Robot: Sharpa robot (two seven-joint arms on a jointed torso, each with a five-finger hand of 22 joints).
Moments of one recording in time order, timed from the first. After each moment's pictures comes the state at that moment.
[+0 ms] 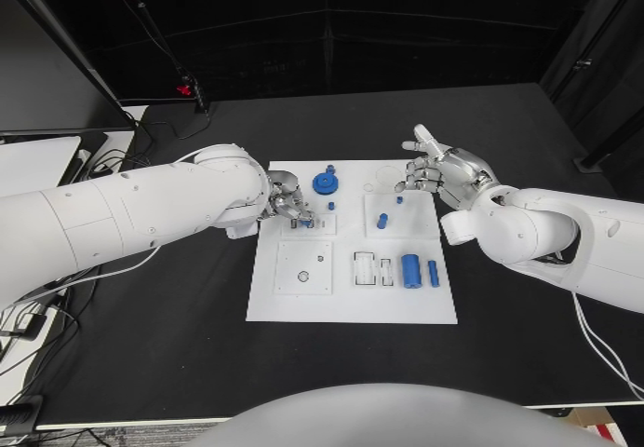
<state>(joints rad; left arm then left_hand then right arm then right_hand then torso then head) 1.38 -0.48 -0.23 1.22 -0.98 0.14 -0.38 1.30 0.08 0.16 0.29 0.60 0.79 0.07 0.64 0.68 1.46 0.00 1.57 1.31 1.47 -0.05 1.57 1.31 0.01 1.47 0.07 1.57 1.31 1.16 -1.01 -0.06 1.64 0.03 -0.35 0.34 1.07 0.15 -0.30 0.29 0.26 0.12 0.13 0.79 0.14 0.59 0.16 1.12 0.79 0.68 0.12 1.14 0.69 0.16 0.69 0.23 0.55 1.01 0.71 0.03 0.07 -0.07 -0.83</state>
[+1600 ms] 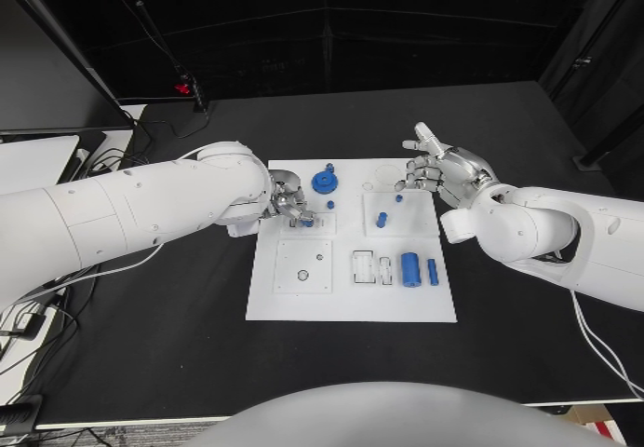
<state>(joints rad) 1.38 -0.46 -0.23 1.21 -0.98 0.17 -0.40 1.29 0.08 0.16 0.29 0.59 0.76 0.08 0.62 0.69 1.47 0.01 1.57 1.31 1.46 -0.04 1.57 1.31 0.01 1.47 0.07 1.57 1.31 1.16 -1.01 -0.06 1.64 0.05 -0.35 0.34 1.06 0.15 -0.31 0.29 0.27 0.12 0.13 0.80 0.13 0.59 0.16 1.12 0.78 0.68 0.12 1.14 0.68 0.16 0.69 0.23 0.55 1.01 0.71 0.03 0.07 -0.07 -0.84</state>
